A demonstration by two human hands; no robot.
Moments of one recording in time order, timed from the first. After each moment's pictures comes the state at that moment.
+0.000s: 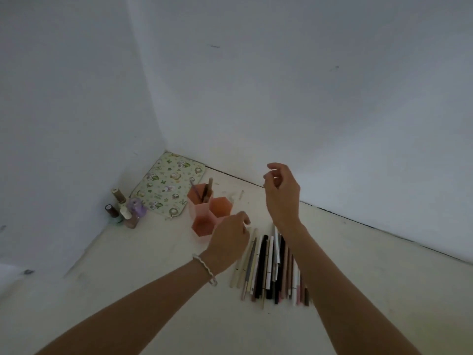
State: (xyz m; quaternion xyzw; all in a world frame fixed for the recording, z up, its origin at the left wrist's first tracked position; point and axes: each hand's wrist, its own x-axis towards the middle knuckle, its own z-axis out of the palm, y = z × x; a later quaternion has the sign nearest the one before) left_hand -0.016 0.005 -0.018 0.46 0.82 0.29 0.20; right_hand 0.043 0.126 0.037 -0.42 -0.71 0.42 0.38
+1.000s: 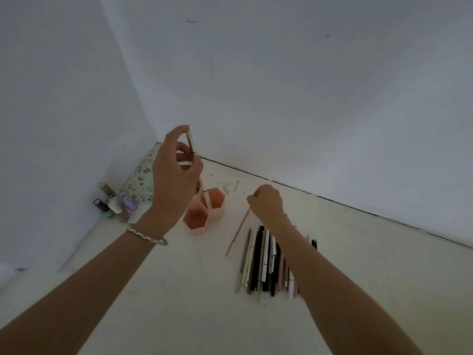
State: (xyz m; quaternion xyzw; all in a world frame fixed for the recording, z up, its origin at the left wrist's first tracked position) left_hand -0.088 0.005 0.071 0.33 0.75 0.57 0.01; right_hand 0.046 0.142 -0.025 -0.52 -0.79 0.33 0.05
